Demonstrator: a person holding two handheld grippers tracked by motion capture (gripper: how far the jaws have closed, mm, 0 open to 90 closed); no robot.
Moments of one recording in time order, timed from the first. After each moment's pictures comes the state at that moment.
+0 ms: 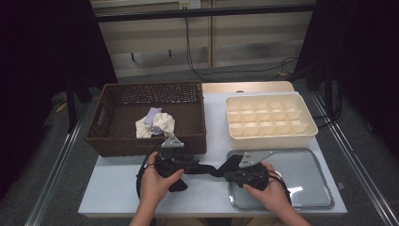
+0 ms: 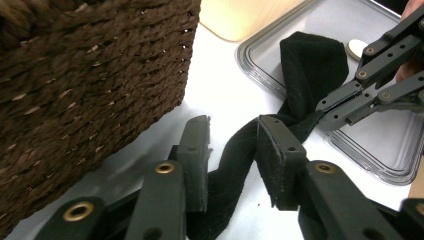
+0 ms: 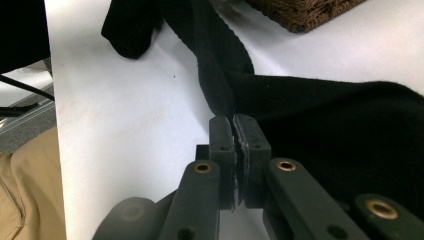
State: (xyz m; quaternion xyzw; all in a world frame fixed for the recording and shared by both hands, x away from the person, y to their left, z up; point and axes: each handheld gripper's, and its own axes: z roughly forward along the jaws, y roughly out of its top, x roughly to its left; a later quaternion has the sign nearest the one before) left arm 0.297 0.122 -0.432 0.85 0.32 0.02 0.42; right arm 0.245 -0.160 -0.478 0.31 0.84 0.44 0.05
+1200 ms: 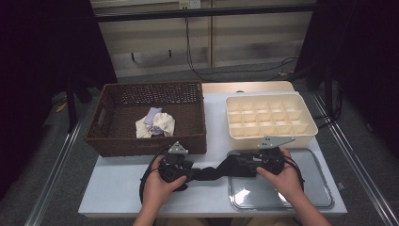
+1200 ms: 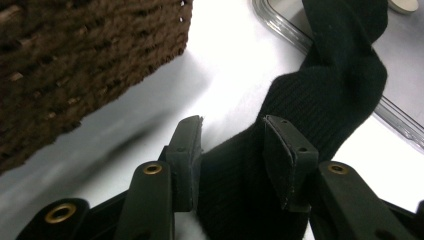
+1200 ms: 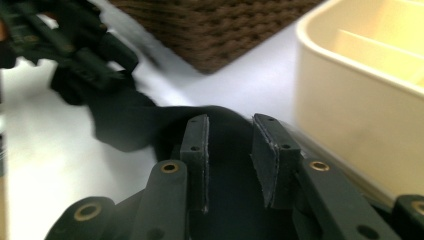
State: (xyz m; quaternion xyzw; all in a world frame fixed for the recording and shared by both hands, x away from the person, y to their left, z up) left arm 0.296 0.118 -0.463 0.87 0.33 0.00 0.37; right arm 0.273 -0.207 -0.456 0.36 0.80 0.46 0.10
